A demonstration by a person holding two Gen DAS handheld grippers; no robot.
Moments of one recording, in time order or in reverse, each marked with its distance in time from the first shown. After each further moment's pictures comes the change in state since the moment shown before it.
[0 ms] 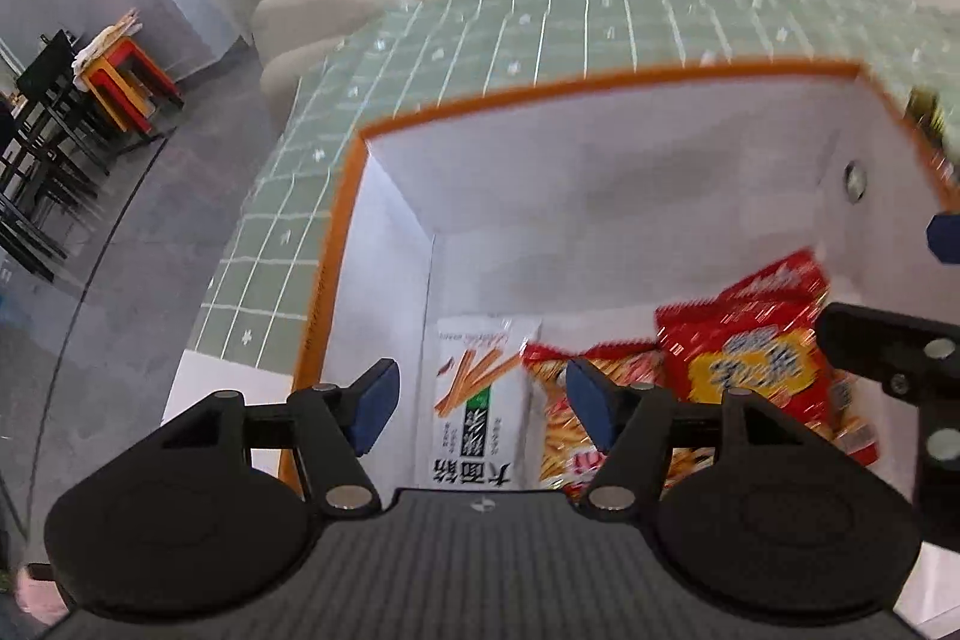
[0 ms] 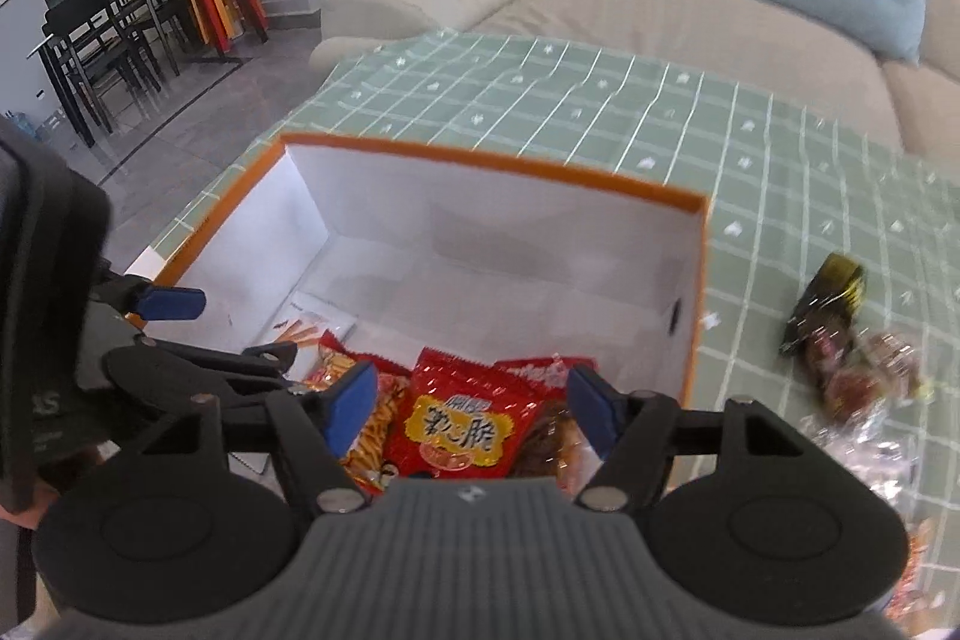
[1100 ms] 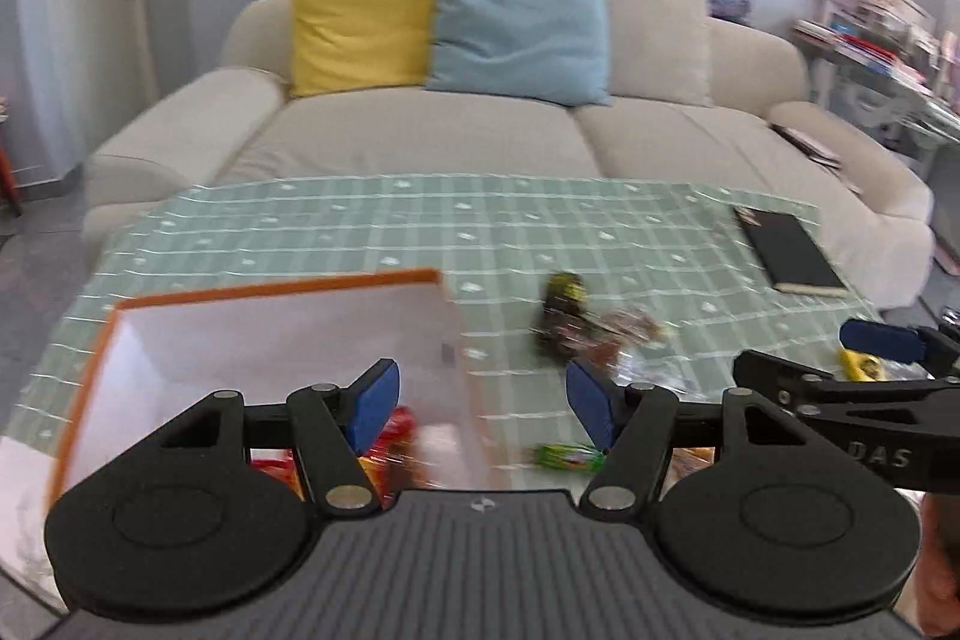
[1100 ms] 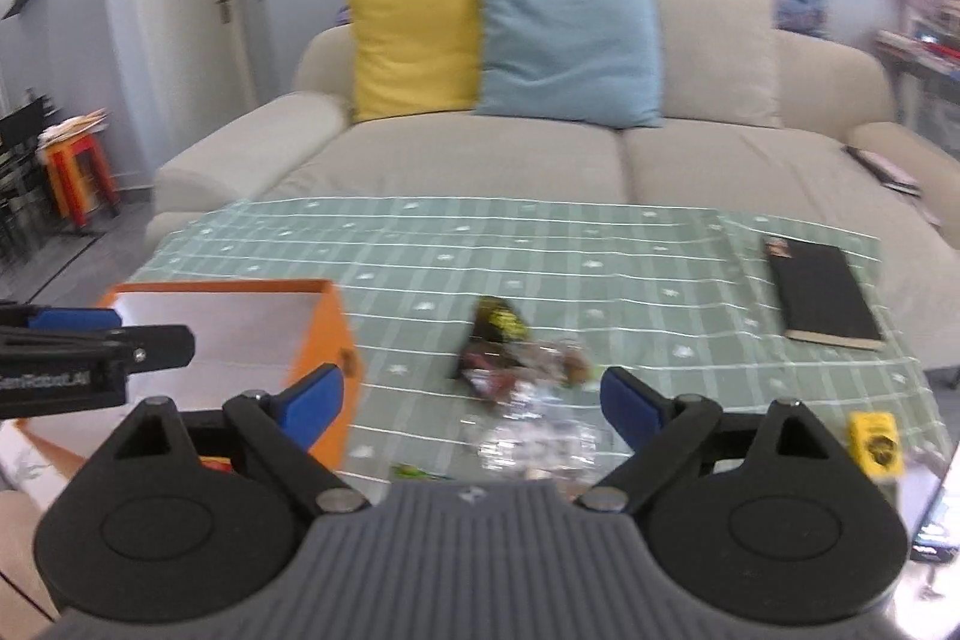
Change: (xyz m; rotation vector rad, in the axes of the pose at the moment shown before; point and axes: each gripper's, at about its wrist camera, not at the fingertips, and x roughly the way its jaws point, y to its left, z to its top) left arm -0.127 -0.105 -0.013 -0.002 -0.365 -0.427; right arm -0.154 -0.130 -0.100 0.206 -0.315 -0.324
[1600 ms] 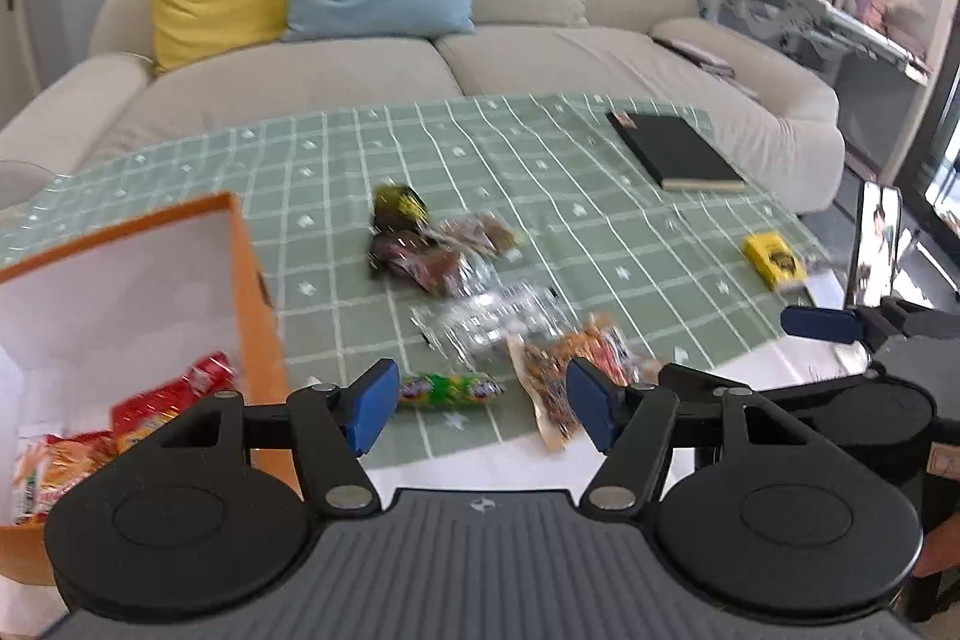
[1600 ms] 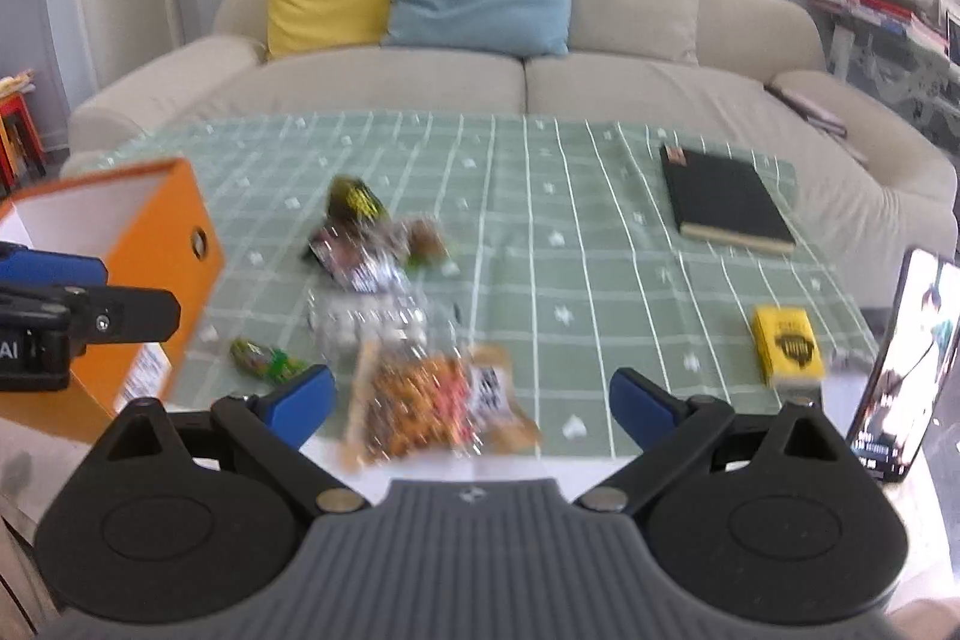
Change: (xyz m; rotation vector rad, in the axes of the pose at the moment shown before) left arm 0.042 -0.075 -0.045 0.134 0.091 -0.162; right arm 0.021 -0.066 -0.078 0.007 0.125 -0.117
